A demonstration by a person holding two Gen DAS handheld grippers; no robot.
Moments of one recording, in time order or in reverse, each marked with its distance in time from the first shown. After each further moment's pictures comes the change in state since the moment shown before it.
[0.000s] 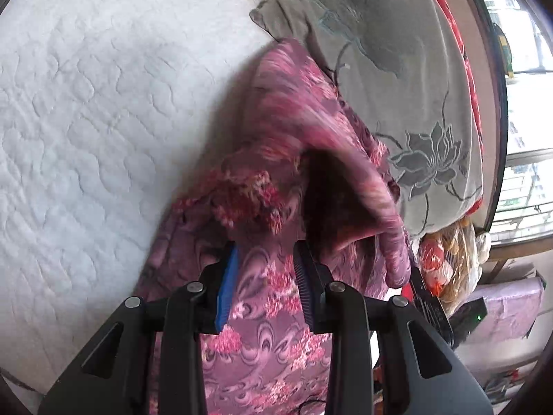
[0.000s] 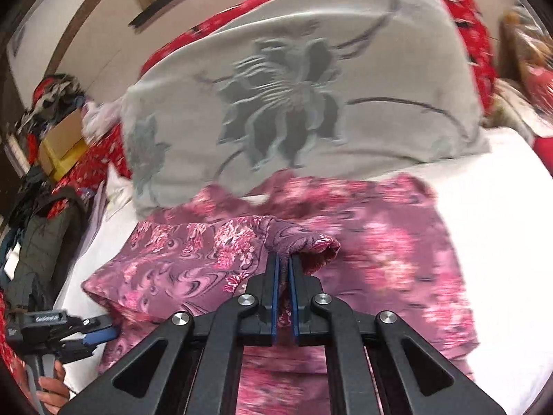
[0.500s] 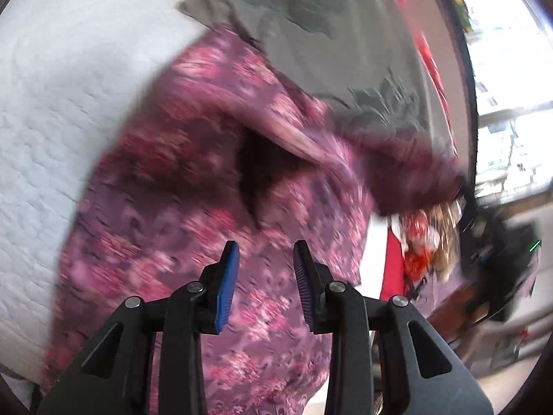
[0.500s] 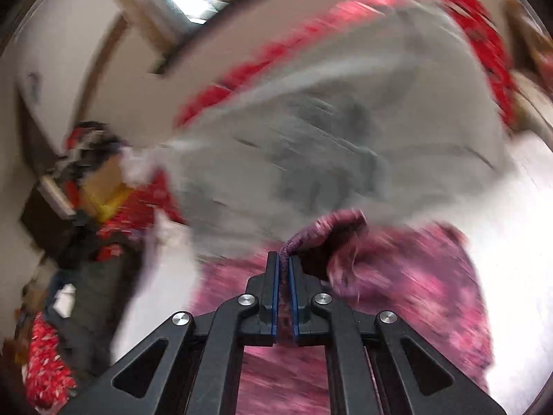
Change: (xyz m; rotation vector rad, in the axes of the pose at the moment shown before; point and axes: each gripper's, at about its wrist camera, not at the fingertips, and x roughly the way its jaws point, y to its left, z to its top) left arm -0.002 -0.054 -0.037 0.140 0.038 -0.088; right arm -0.050 0.062 0.070 0.014 -0.115 0.296
